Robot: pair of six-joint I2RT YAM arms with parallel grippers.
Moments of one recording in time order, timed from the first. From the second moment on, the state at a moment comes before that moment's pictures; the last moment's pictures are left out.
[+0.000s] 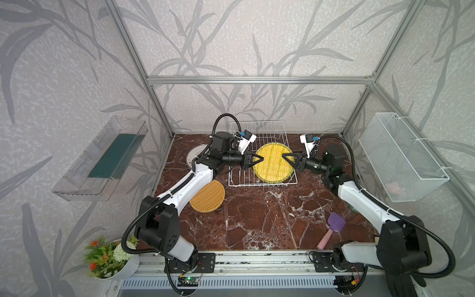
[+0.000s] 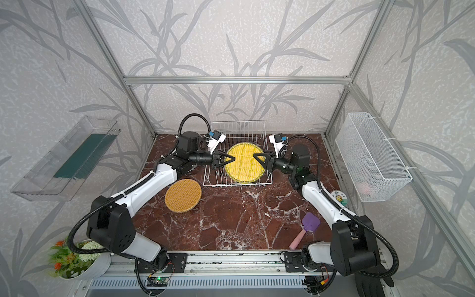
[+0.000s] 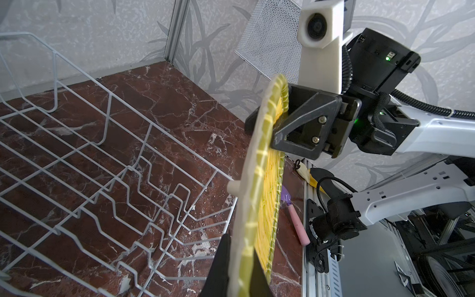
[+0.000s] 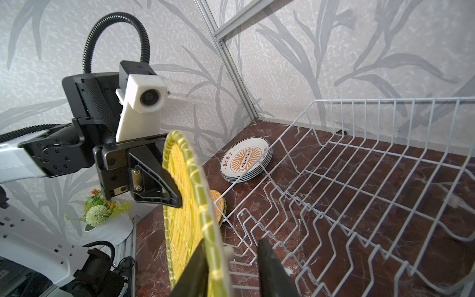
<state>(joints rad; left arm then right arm) -0.41 1.54 1.23 -0.15 0.90 -0.16 0.23 1.34 0.86 0.33 -0.82 0.40</state>
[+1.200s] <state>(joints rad) -0.20 0.83 0.98 -0.60 -0.11 -0.58 0.24 1.01 0.86 -0.18 -0.43 0.23</state>
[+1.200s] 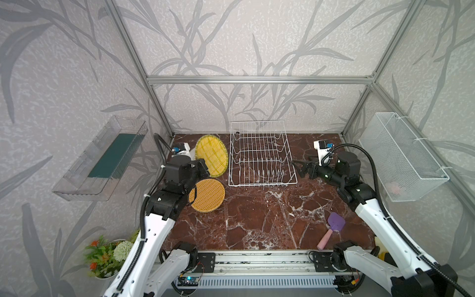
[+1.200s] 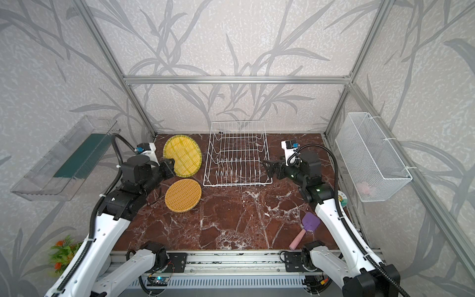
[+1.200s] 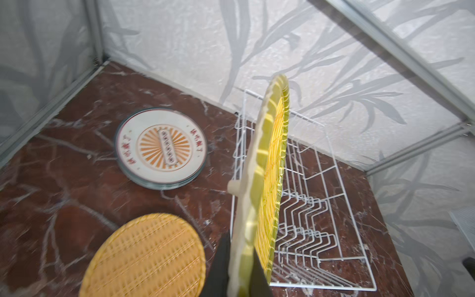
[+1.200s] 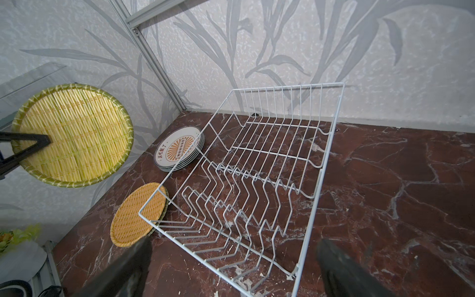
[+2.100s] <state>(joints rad) 0.30 0.82 0.62 -0.57 0.42 -0.64 0.29 1.05 0.86 -0.18 -0.46 0.21</state>
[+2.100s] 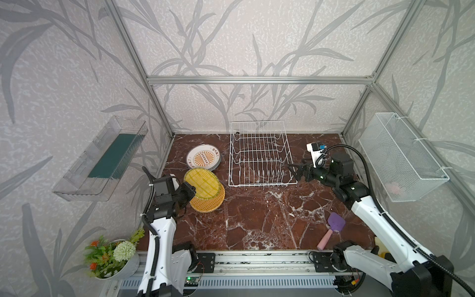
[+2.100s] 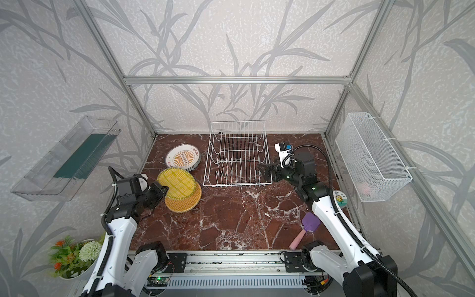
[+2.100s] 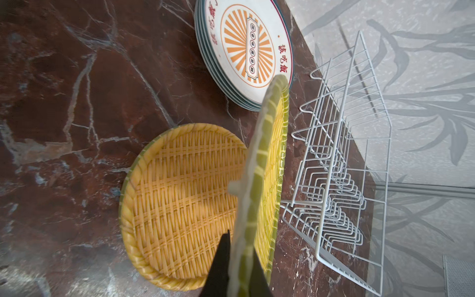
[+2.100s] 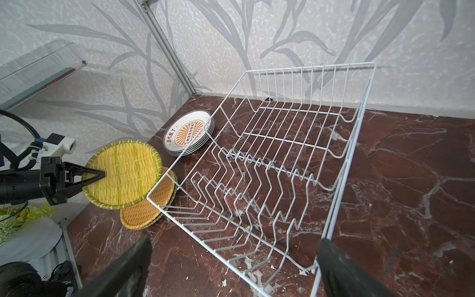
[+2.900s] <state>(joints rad) 0.35 0.83 0.47 -0.43 0.50 -0.72 0.30 1.07 0.86 -0.17 -0.47 0.20</state>
